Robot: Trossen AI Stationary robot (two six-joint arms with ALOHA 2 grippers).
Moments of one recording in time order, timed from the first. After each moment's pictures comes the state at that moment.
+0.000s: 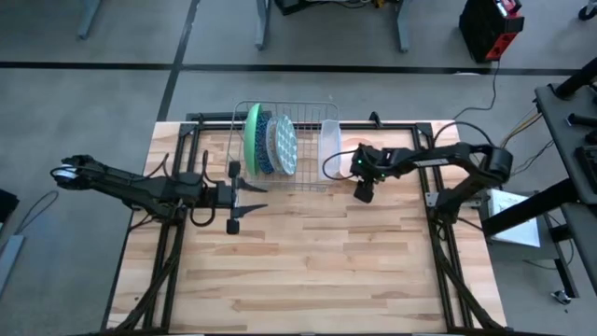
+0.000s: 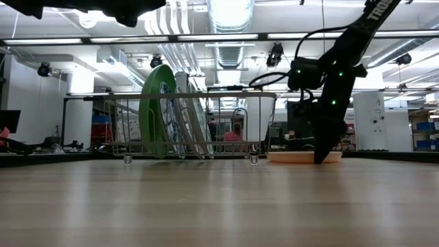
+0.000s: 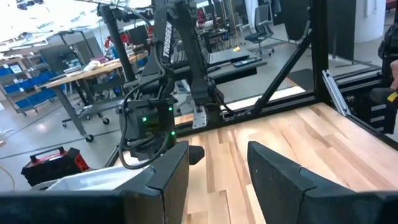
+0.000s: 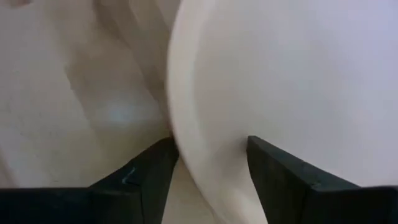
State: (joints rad) left arm -0.17 0.90 0.54 0.31 -0.18 0.25; right arm -0.45 1.56 0.68 -0.37 0.06 -0.10
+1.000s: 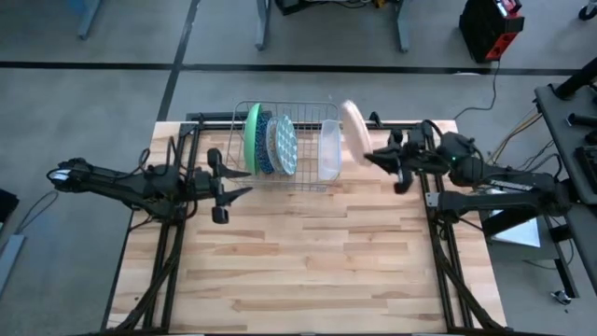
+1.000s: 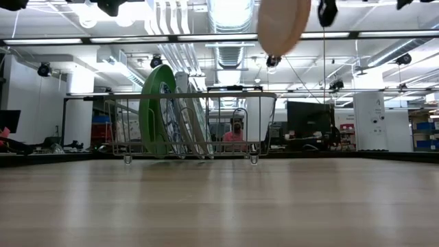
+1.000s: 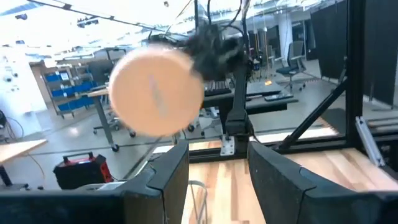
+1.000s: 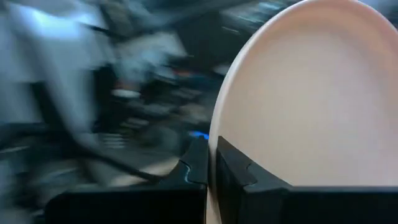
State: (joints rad) left arm -0.17 0.70 0.54 0.27 -0.31 0.21; right arm -0.24 0.75 0.66 0.16 -0.11 0.29
